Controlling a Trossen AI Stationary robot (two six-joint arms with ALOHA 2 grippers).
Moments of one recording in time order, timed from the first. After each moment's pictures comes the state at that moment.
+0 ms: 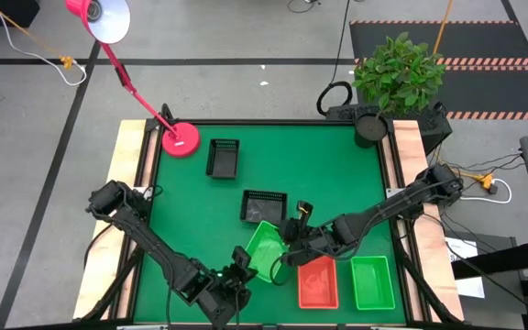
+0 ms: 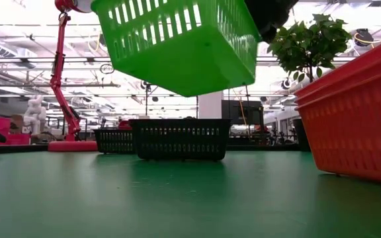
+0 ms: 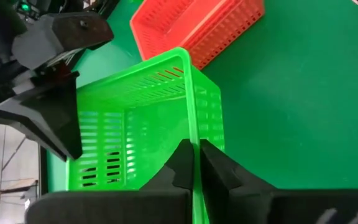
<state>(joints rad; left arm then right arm) -0.73 1.90 1.47 -0.57 -0.70 0.15 0.43 1.69 1.20 -0.43 0.60 0.47</state>
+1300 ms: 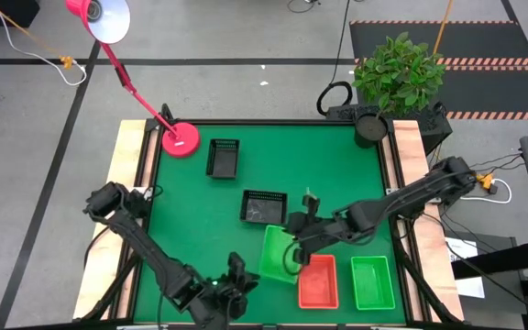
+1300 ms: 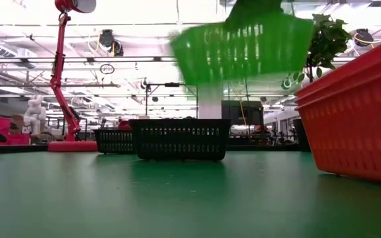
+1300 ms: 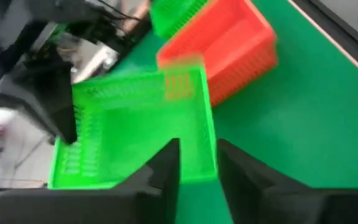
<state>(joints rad) -0.77 1.90 1.47 -0.43 -0.82 0.12 0.40 1.53 1.20 -0.49 0.39 0.47</state>
